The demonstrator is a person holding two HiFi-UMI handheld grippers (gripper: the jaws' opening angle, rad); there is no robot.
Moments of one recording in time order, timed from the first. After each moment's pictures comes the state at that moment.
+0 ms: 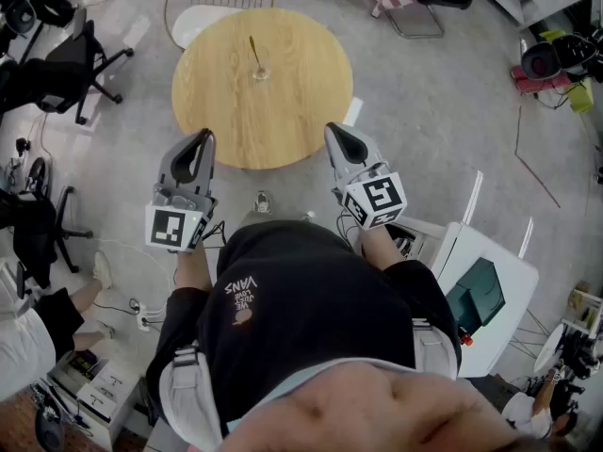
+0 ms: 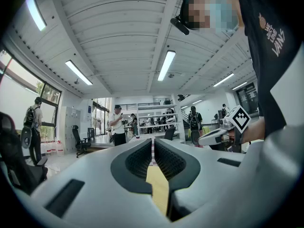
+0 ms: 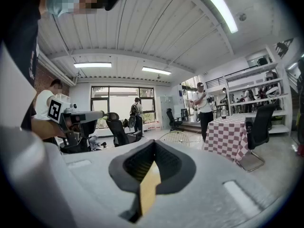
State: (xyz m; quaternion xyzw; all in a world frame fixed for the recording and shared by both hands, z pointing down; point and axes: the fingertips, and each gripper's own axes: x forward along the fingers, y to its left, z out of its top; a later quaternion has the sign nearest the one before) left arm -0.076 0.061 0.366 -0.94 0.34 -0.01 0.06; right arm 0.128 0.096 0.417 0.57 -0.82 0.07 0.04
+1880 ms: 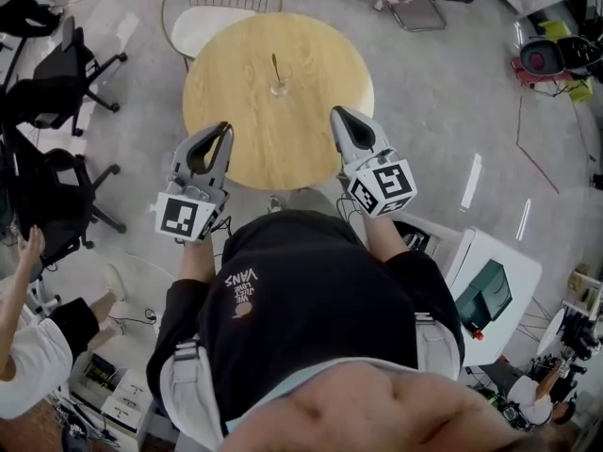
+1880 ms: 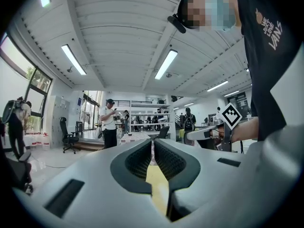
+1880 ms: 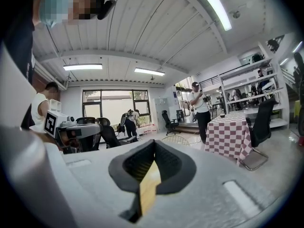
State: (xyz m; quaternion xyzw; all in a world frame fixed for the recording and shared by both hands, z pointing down) left arm -0.090 -0.065 0.389 -0.96 0.27 -0.01 0.04; right arm 0.093 -0.037 0.412 0.59 -0.80 0.09 0.01
